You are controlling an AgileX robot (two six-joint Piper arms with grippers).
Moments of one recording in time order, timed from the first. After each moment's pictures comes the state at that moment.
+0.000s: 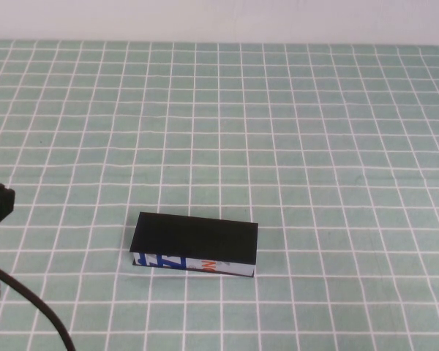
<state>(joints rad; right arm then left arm) 0.52 0.06 -0.19 0.57 0.45 -0.23 -0.31 0.60 -0.70 -0.32 0.64 0.44</state>
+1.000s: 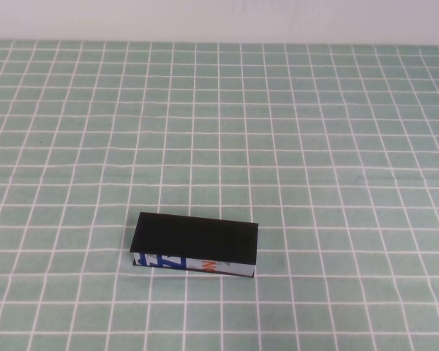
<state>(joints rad) 0.52 0.06 -0.19 0.59 0.39 -0.15 -0.25 0.17 -0.28 -0.09 0.28 0.31</state>
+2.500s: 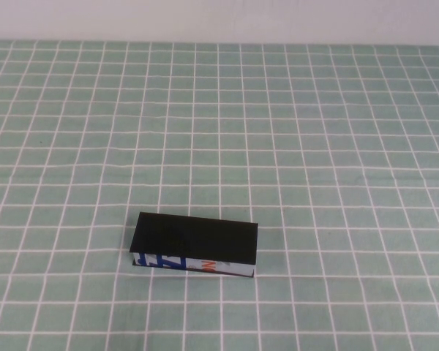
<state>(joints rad) 0.52 0.06 -0.19 0.54 0.57 -0.15 -0.15 -0.01 0.02 -0.02 0.36 -0.02</state>
